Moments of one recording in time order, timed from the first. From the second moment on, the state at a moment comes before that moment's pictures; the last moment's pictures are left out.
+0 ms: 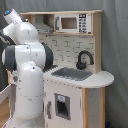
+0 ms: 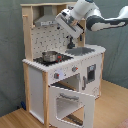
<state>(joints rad) -0.28 0.13 1.16 -1.49 -0.71 2.02 -0.10</state>
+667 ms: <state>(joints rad) -0.27 0.28 1.24 -1.48 -0.71 1.89 -0.10</state>
